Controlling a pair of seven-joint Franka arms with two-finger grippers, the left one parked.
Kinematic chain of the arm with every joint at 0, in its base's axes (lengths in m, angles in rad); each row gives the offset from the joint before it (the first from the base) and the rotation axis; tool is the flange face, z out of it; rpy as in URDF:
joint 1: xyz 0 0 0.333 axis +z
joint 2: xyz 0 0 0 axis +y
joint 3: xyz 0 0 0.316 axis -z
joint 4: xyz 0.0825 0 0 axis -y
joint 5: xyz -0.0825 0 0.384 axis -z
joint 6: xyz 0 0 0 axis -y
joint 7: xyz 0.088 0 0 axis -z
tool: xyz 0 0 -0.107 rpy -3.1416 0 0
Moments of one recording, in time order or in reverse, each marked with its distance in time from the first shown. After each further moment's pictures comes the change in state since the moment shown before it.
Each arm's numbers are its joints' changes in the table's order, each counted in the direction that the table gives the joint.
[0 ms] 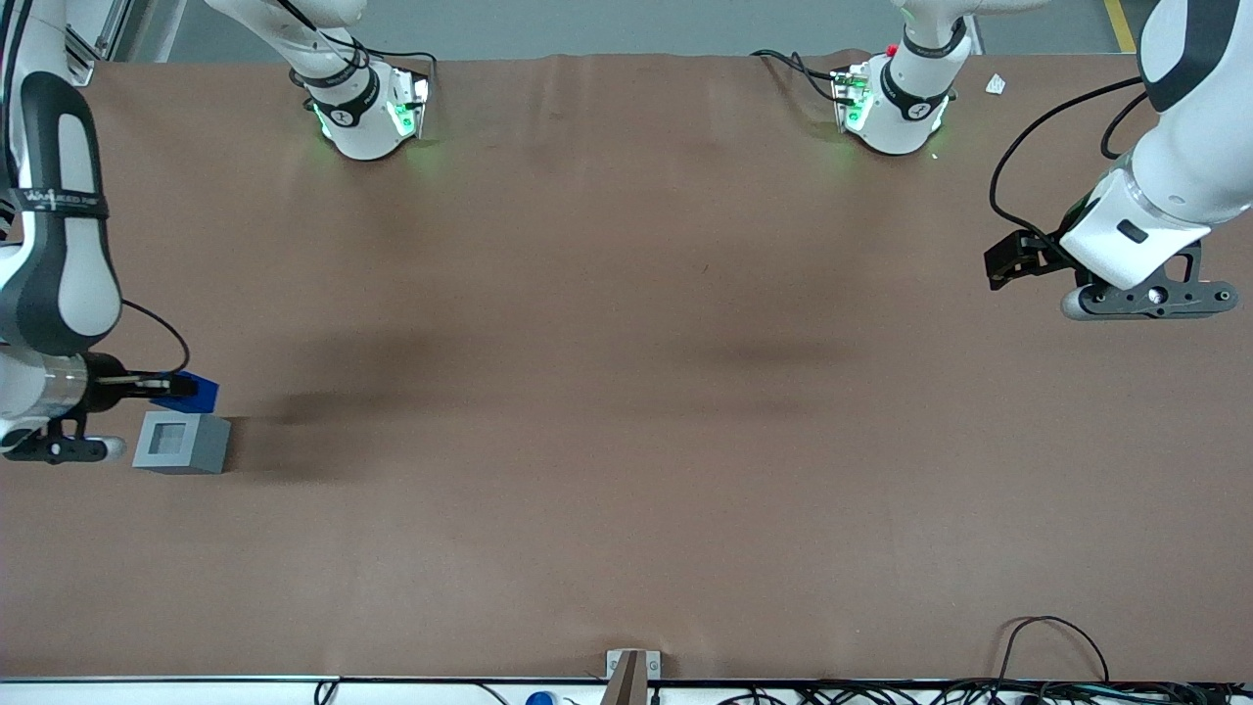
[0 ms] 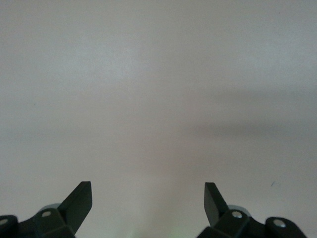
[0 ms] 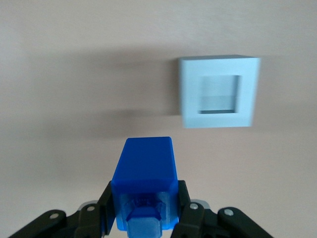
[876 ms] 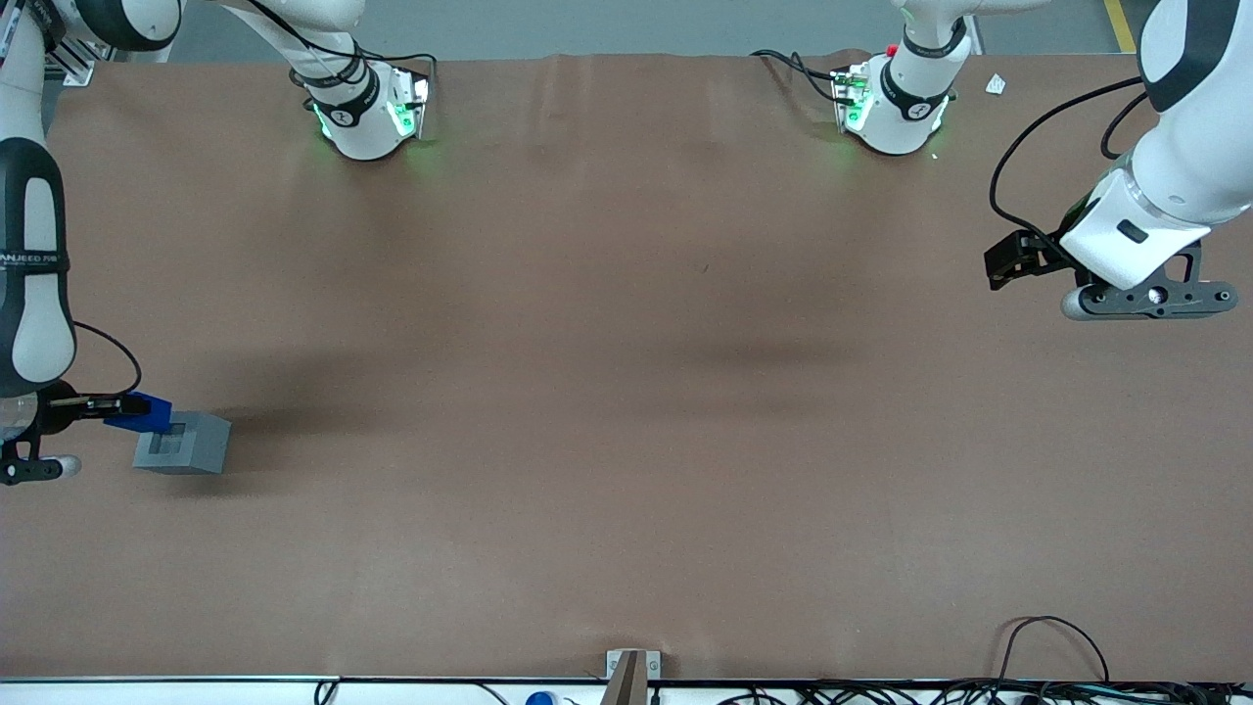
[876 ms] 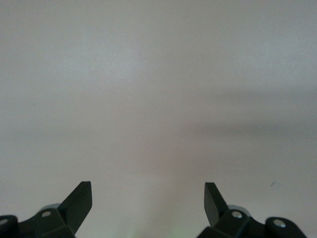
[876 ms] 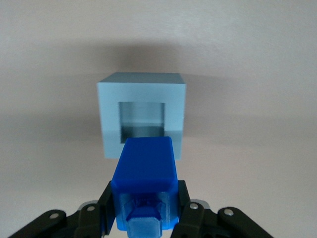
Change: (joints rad) arm -0.108 0.186 0.001 0.172 0.034 0.029 -0.112
